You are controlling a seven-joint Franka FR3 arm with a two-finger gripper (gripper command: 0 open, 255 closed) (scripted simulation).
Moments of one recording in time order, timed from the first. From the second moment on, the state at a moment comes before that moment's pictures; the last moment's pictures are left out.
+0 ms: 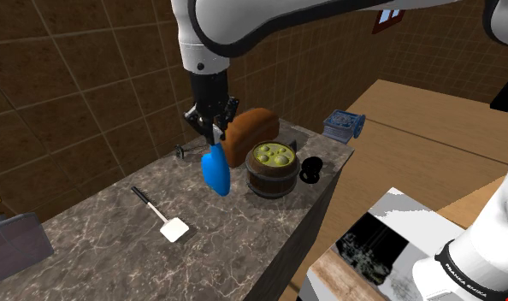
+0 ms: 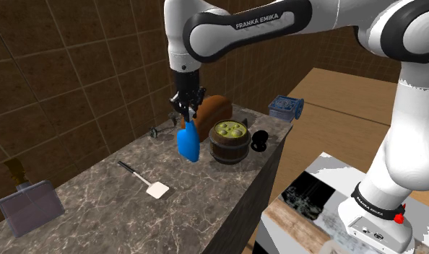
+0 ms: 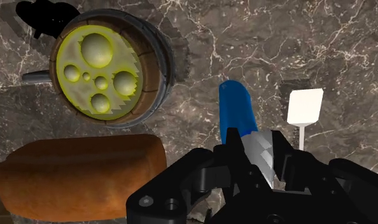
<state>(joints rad) 0.23 0.27 0.40 -1.58 -0.10 1.82 0.55</state>
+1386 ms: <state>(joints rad) 0.26 0.31 0.40 -1.23 -0.11 1.52 0.55</state>
